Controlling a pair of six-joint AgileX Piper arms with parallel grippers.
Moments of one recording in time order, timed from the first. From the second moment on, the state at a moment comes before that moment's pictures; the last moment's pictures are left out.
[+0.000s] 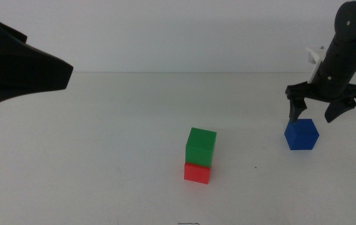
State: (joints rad) left arm -0.15 0.97 -1.37 -0.54 1.23 0.57; right arm 0.10 2.04 -1.74 0.04 1.22 0.08
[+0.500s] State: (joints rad) left arm -0.15 0.97 -1.37 -0.54 1.23 0.57; right arm 0.12 2.10 -1.75 0.02 1.20 0.09
